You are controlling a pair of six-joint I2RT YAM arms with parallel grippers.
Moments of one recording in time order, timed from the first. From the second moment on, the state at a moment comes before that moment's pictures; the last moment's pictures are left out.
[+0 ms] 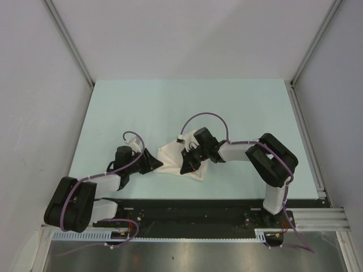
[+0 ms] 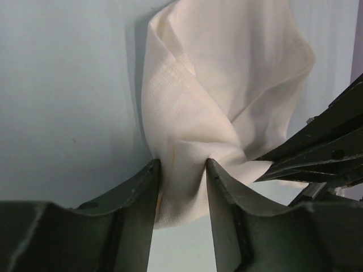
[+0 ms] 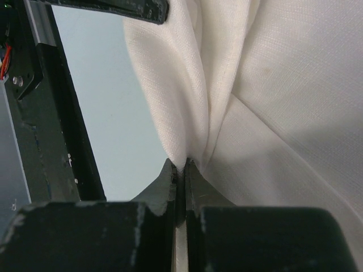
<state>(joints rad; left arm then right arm) -0.22 1.22 0.19 0.40 0.45 -0.67 0.77 1.85 0.93 0.08 -0.69 0.09</state>
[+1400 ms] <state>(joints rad) -0.21 1.41 0.40 0.12 0.55 -0.64 1.33 1.87 0.95 0.29 0.48 -0.22</state>
